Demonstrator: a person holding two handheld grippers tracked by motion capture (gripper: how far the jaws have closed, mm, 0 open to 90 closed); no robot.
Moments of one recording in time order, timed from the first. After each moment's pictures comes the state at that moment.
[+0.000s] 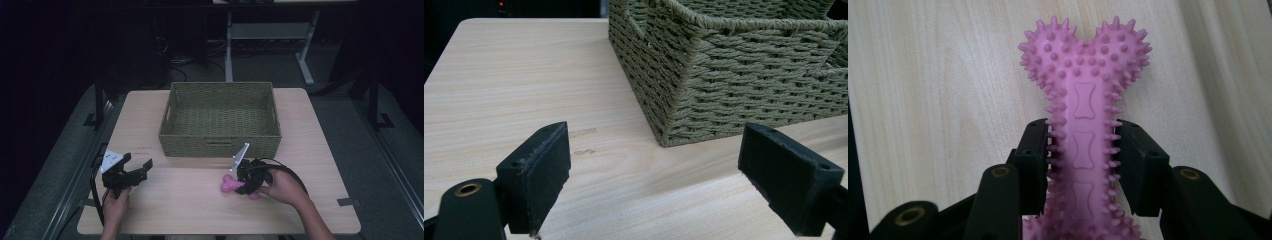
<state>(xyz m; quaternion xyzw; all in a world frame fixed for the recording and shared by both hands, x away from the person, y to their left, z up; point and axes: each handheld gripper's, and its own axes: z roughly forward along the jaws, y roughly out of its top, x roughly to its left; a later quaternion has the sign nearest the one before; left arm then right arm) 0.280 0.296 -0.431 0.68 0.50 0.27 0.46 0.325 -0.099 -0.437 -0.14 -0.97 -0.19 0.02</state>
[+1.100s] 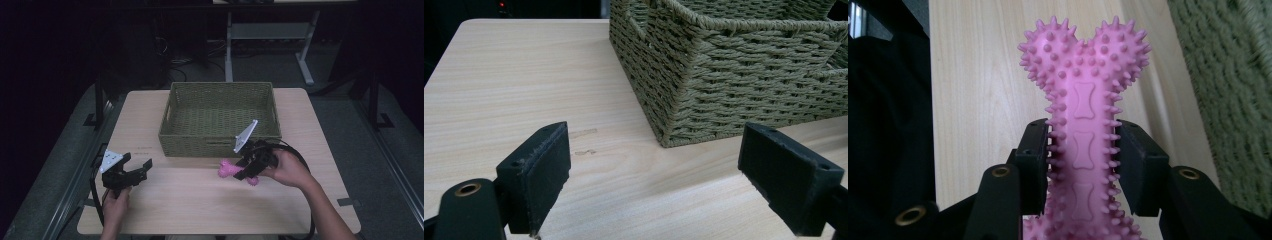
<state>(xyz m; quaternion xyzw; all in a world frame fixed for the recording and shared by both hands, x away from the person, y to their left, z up) 0.280 0.296 -0.431 0.68 0.50 0.27 0.46 0.344 -0.108 -0.371 -0.11 -0.96 -0.26 0.04</state>
